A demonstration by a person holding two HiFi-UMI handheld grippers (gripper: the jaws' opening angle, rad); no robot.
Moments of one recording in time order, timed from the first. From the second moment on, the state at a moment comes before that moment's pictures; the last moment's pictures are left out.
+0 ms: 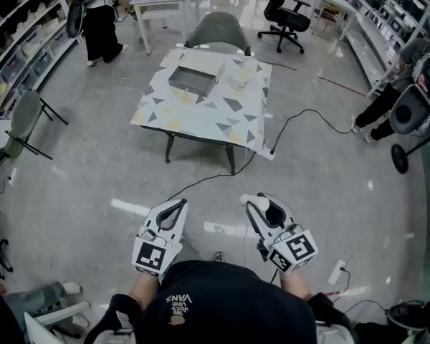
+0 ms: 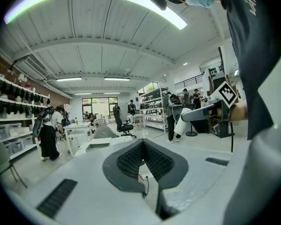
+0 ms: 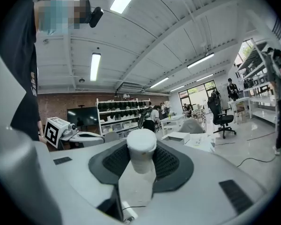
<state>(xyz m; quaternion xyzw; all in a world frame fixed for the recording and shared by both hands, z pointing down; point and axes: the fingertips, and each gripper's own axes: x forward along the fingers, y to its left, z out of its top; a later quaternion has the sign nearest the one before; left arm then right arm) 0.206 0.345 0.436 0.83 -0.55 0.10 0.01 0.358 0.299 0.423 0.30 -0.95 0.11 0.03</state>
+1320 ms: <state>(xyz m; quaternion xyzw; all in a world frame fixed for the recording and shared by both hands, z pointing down) -0.064 0.200 0.448 0.87 -0.48 0.09 0.02 0.111 0.157 0.425 0.41 -0.91 0.12 0.01</state>
